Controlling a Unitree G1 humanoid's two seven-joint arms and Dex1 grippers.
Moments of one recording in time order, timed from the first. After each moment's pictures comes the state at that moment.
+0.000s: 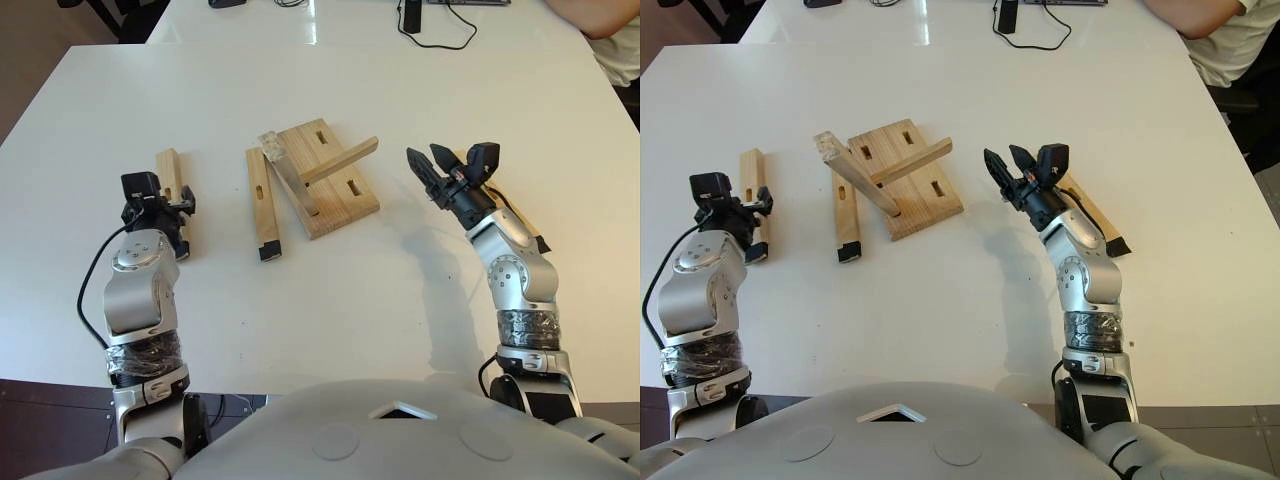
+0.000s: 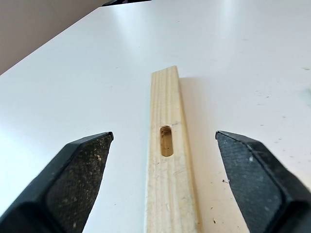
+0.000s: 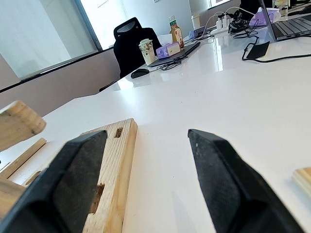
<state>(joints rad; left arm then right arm) -0.04 0.29 0.34 -0.24 -0.12 0.75 0.06 -0.15 -0.16 -0.09 -0.01 0.46 0.33 0.46</state>
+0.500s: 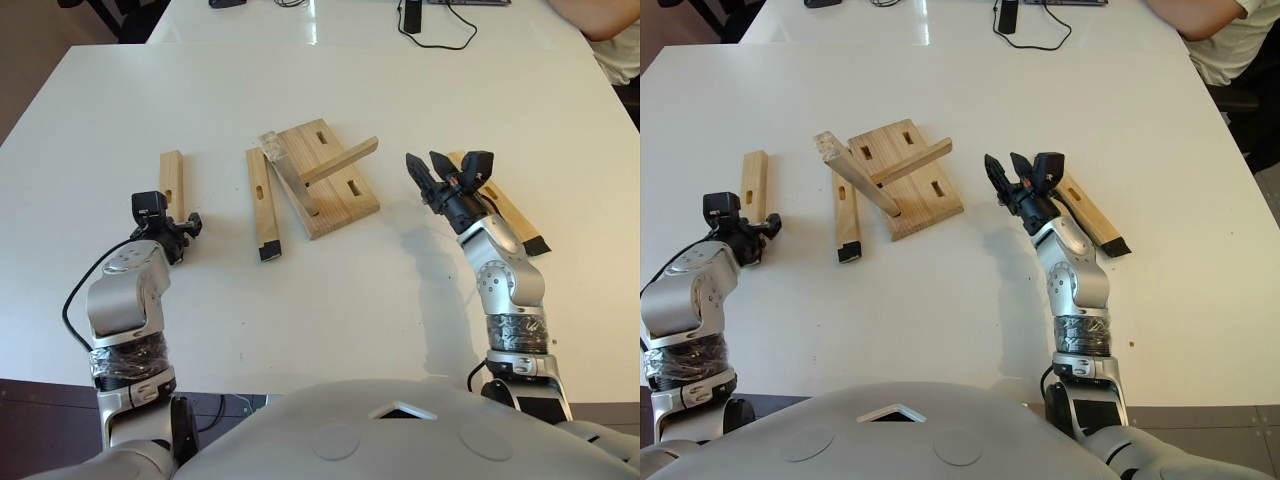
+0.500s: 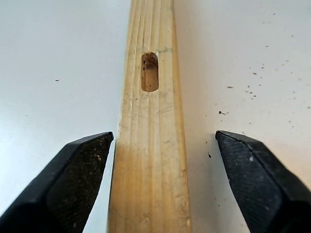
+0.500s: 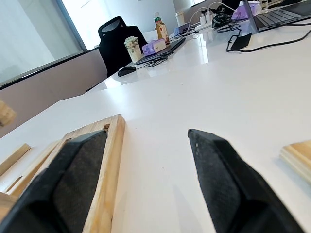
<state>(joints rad) -0.04 0.36 0.35 -0.21 -0.18 0.99 -0.07 -0.13 -0.10 -0.09 0.01 0.41 0.30 0.35</state>
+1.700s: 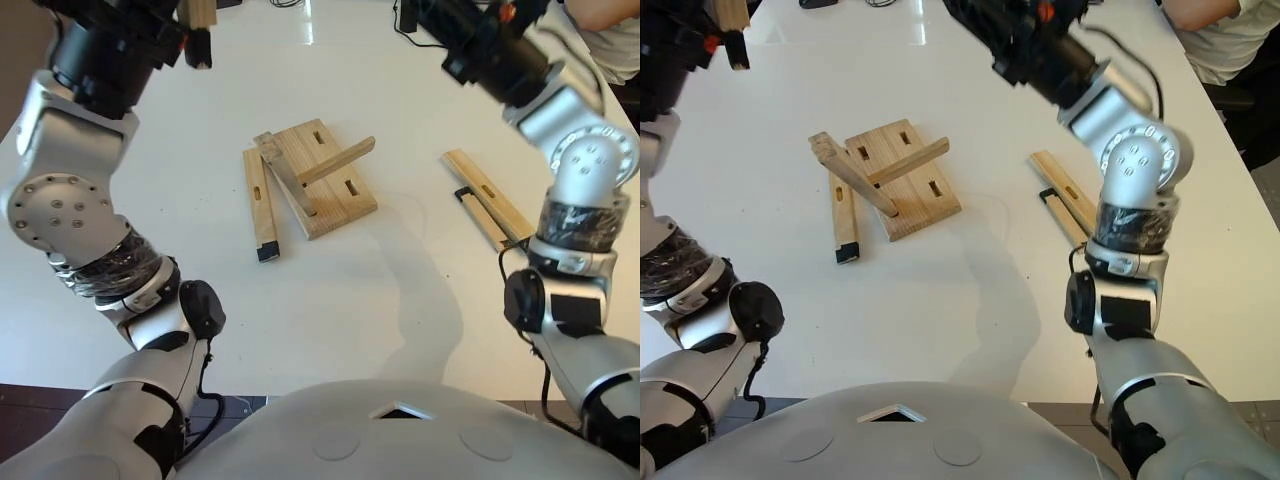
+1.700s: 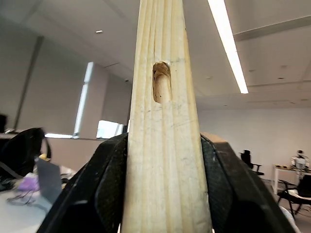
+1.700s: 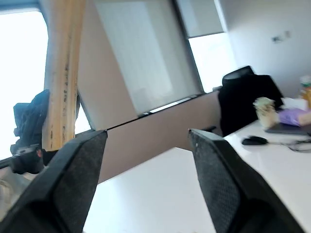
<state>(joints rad) -0.64 0.35 0.55 -0.42 -1.07 0.83 -0.60 -0.82 -0.29 -0.25 -0.05 1.04 0.85 0.62</state>
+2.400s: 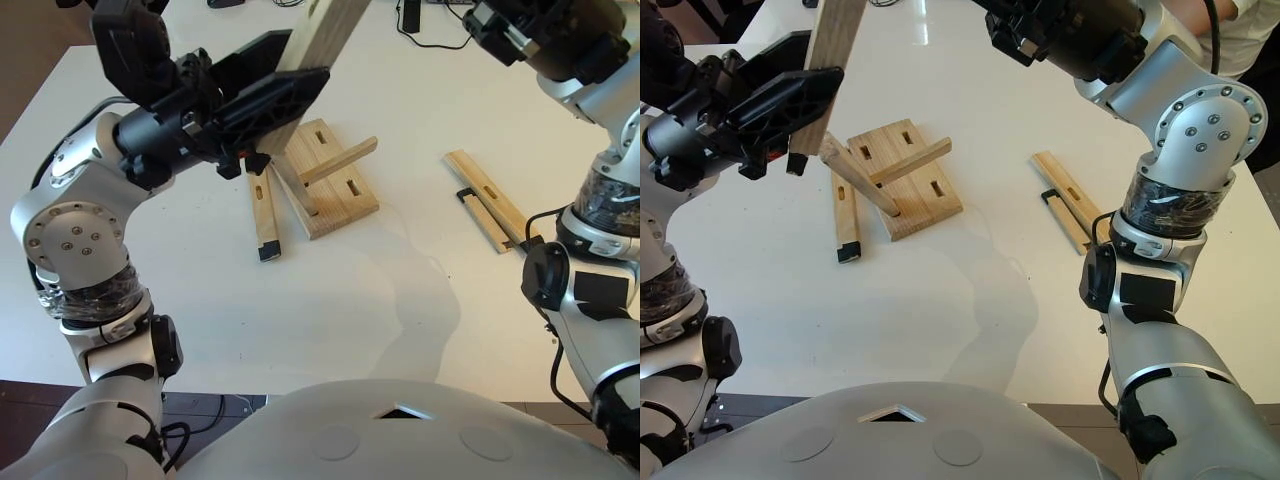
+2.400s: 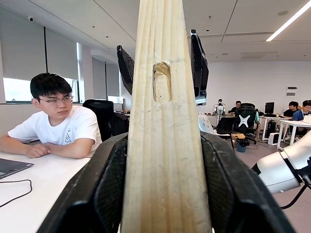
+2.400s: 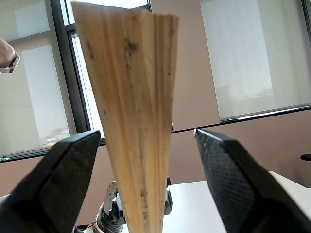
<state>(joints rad) -0.44 0.50 0.30 -0.46 -1.15 0.79 -0.83 -0.86 -0.37 -0.24 -0.14 1.30 0.98 0.69</state>
